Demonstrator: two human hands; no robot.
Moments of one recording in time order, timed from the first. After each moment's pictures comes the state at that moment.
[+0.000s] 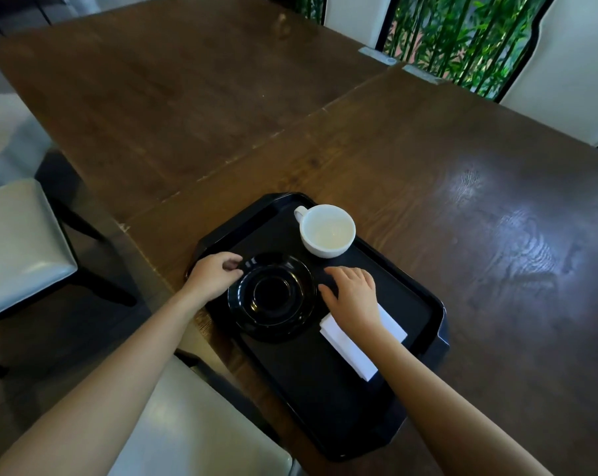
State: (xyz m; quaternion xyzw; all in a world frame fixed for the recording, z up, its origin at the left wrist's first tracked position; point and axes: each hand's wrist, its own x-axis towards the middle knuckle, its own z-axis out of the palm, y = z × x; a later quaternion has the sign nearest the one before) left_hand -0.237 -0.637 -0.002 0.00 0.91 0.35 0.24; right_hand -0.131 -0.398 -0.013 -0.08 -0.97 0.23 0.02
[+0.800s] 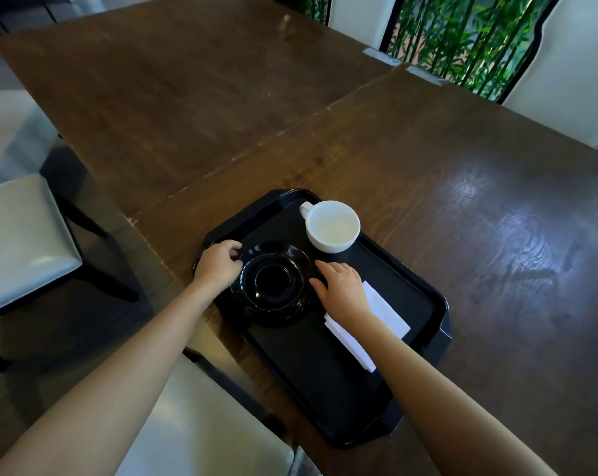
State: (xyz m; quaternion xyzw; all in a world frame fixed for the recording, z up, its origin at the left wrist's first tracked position) left_hand -0.231 -0.632 0.006 -0.02 0.93 0.32 0.17; right_hand -0.143 -0.417 -0.010 -0.04 -0.97 0.24 -0.04
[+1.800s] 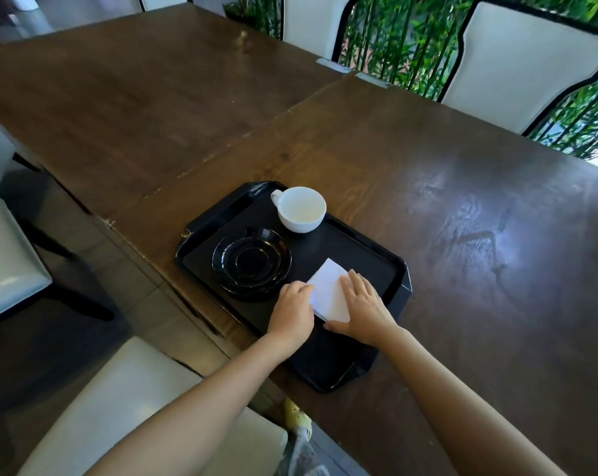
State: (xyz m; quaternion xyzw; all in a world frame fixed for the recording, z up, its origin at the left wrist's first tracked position) left_hand -0.080 -0.526 -0.023 0.23 0.92 0.29 0.13; right_hand -0.032 -0.376 -0.012 -0.09 -0.97 0.13 -0.17
